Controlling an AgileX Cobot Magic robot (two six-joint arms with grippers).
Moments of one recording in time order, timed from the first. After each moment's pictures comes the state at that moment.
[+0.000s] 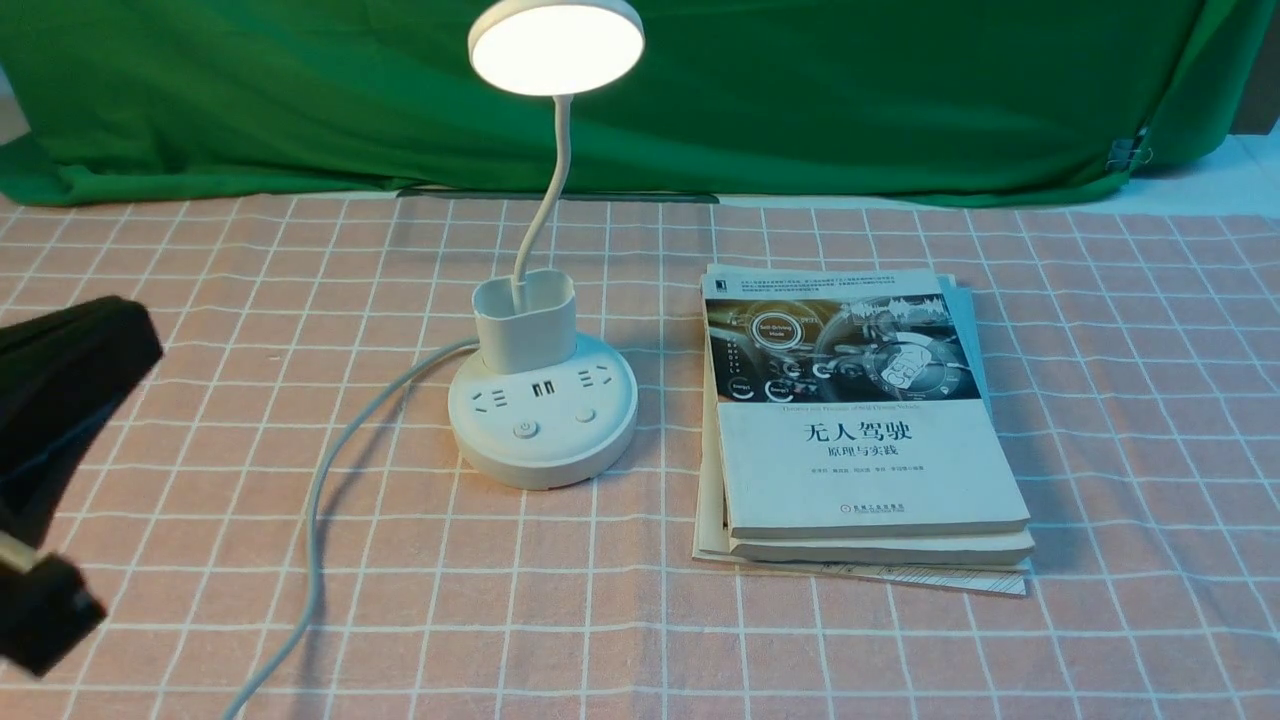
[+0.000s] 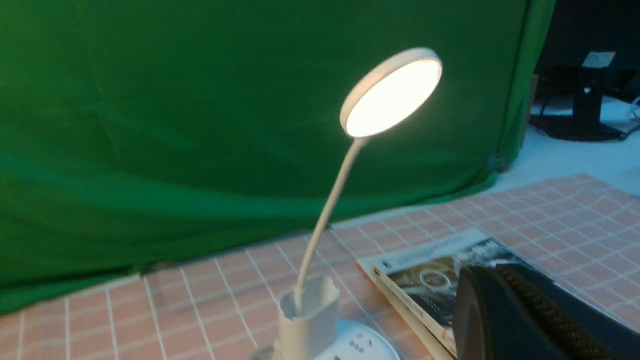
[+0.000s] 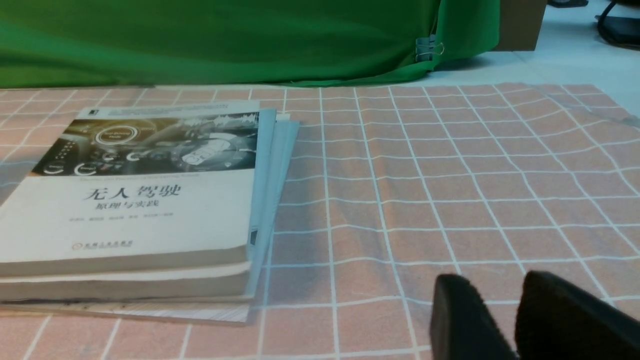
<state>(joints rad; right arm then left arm) 0.03 0.00 0.01 -0.05 0.23 0.08 -0.48 0.39 -0.45 0.03 0.11 -0.02</state>
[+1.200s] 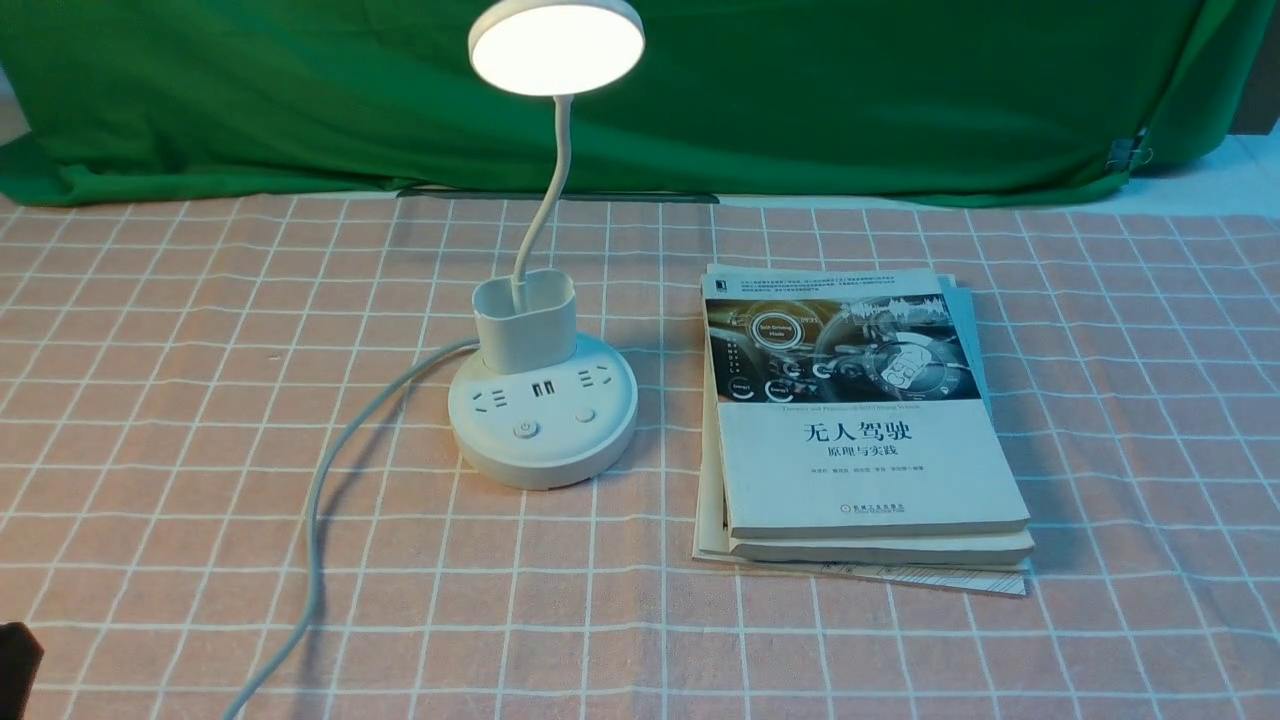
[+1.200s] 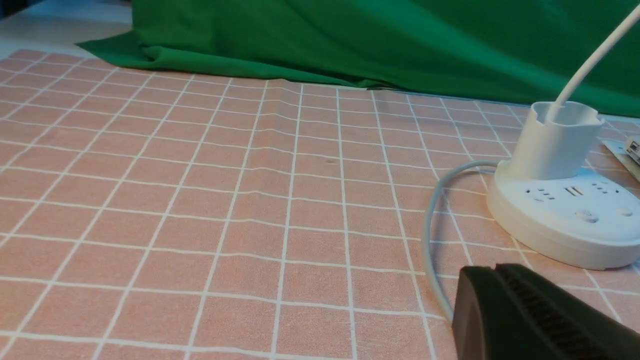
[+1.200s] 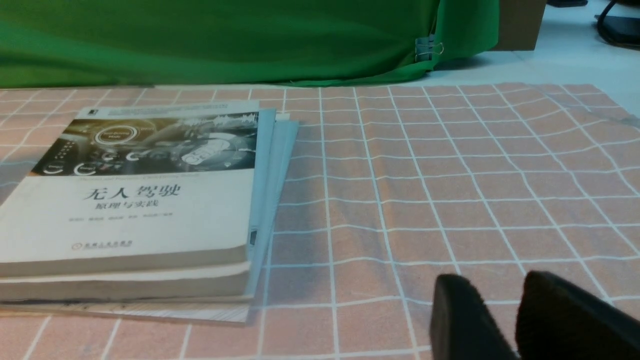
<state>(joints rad) 0.03 0.00 0.01 -0.05 0.23 0.08 -0.03 0.00 0.01 -0.10 0.22 -0.02</state>
